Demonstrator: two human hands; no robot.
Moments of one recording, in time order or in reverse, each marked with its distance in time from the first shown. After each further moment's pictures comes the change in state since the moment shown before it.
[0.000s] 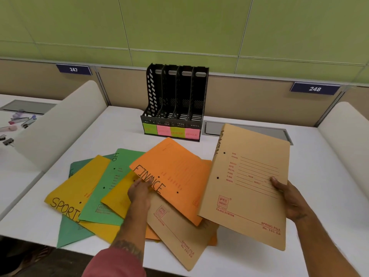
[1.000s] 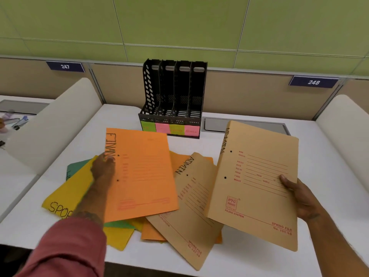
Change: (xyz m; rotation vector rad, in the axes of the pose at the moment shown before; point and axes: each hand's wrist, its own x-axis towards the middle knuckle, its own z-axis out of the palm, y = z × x) left_hand 0.063 0.126 -0.041 0.835 0.155 0.591; right_hand -0.012 -0.002 -0.008 -0.011 0.048 0.009
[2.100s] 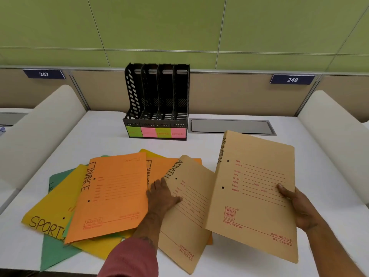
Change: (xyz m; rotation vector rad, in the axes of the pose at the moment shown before) left_hand -0.155 0.002 0.159 0.722 -0.565 0.380; right_hand -0.013 0.022 -0.051 0.063 0.046 0.017
